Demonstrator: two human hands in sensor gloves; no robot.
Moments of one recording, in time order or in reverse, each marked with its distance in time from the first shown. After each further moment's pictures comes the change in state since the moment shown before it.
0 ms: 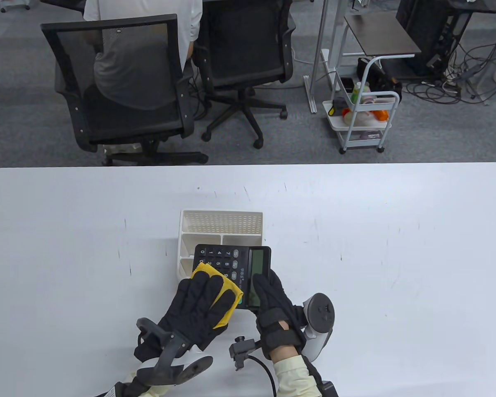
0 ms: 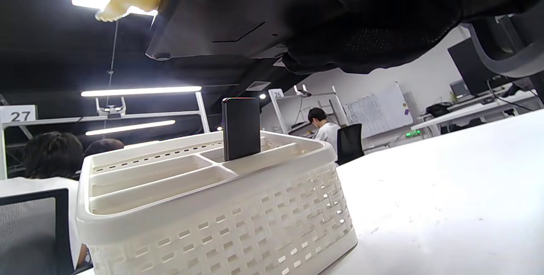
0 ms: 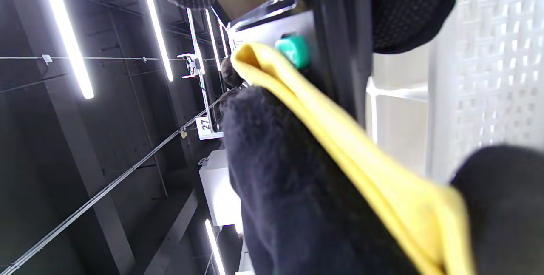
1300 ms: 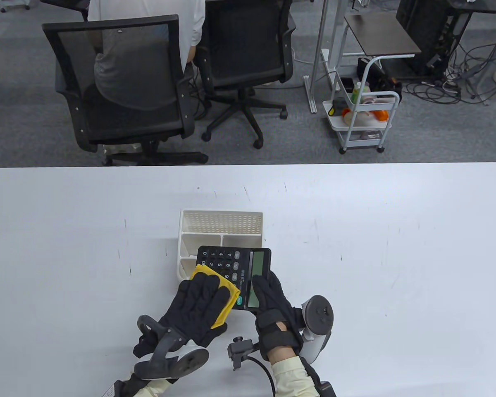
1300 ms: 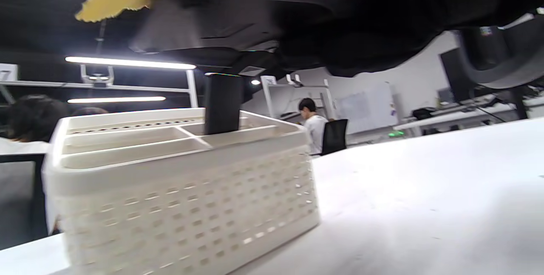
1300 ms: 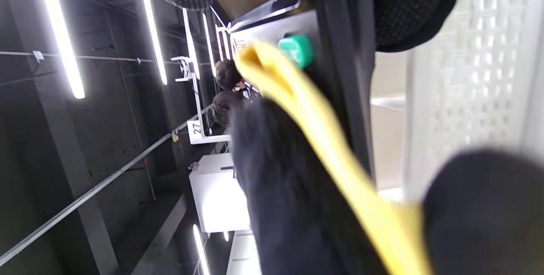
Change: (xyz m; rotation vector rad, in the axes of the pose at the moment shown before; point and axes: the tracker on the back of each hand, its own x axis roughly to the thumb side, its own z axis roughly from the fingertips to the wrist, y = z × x) left_hand 0.003 -0.006 -0.003 -0.071 -0.047 0.095; right_hand -0.008 0.004 0.003 -0.013 0.030 0.058
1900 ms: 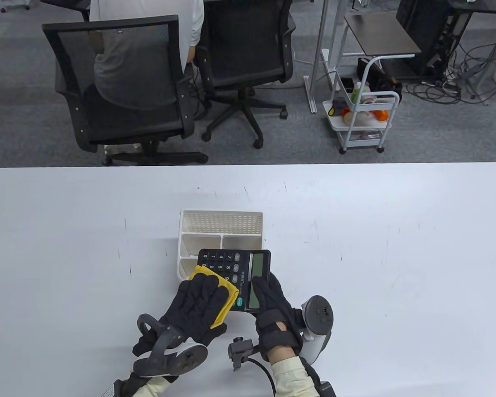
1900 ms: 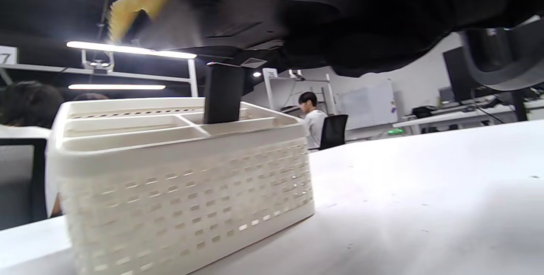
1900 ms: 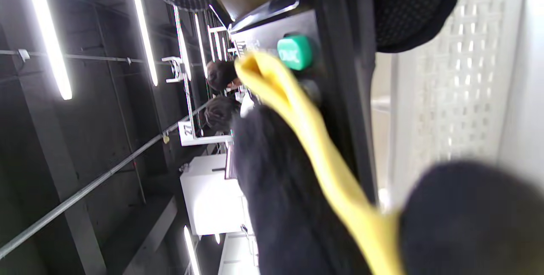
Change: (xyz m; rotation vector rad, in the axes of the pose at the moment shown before) left_hand -0.004 -0.001 0.000 -0.023 0.014 0.033; right_hand -0.002 0.000 0.000 0.001 0.023 0.019
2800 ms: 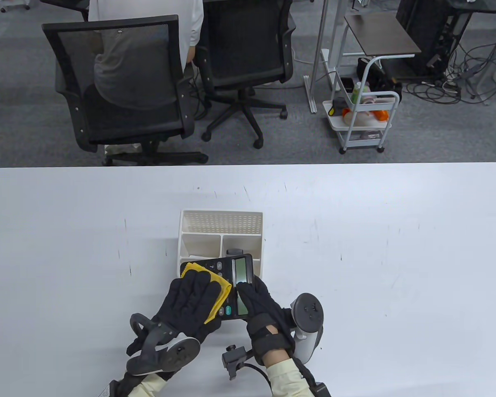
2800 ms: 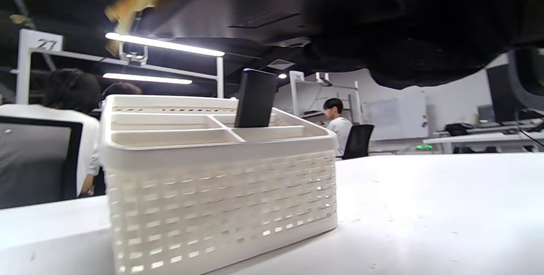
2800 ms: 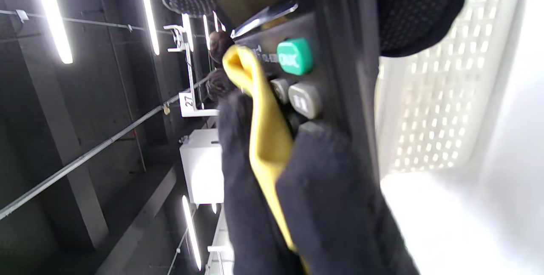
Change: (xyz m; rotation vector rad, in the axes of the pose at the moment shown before) left_hand -0.026 0.004 0.007 0.000 0.147 0.089; right_hand 0.004 0.009 0.002 0.050 -0.030 0.035
